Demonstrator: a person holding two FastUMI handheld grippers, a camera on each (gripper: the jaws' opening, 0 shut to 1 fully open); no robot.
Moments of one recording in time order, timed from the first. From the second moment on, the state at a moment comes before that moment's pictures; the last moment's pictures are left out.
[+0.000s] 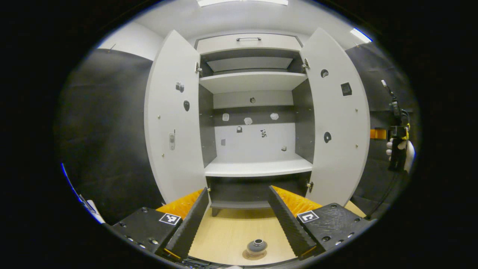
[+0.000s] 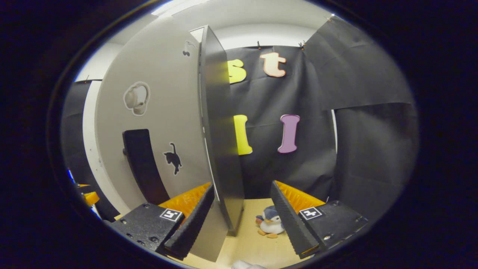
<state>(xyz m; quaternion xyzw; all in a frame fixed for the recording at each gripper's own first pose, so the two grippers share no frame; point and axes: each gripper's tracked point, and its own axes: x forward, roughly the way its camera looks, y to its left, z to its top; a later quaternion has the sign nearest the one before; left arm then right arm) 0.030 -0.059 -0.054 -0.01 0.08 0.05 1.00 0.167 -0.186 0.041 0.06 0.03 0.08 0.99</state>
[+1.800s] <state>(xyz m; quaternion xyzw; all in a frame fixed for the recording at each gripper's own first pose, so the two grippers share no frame) 0.029 0.061 -0.057 0.00 0.08 0.03 1.00 0.134 -0.032 0.009 0.01 0.03 0.08 1.00</state>
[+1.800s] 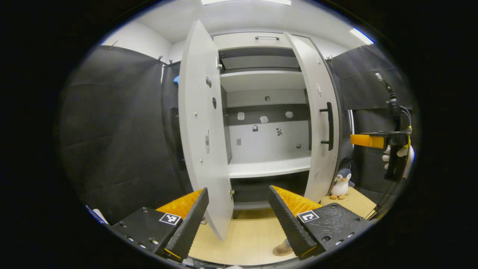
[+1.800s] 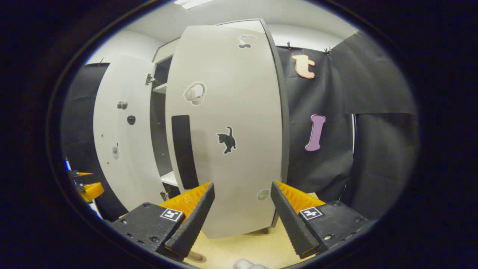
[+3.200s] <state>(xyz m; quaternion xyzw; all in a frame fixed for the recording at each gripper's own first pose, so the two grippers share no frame) 0.132 0.266 -0.019 0.01 0.03 0.10 0.99 -0.001 -0.008 -0.068 0.01 0.08 0.00 1.00</state>
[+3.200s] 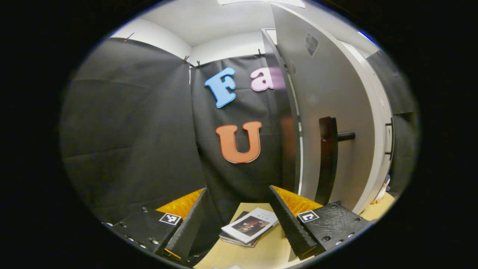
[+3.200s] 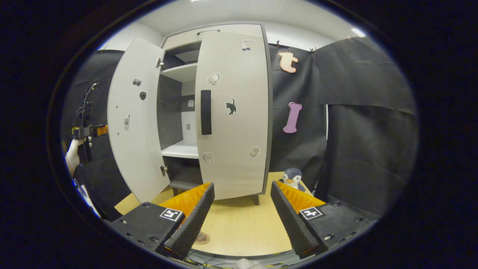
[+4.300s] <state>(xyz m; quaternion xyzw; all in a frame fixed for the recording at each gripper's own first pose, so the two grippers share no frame) 0.125 0.194 -0.015 0.00 0.04 0.14 0.99 -0.007 -0.112 -0.050 0.02 0.07 0.02 1.00</state>
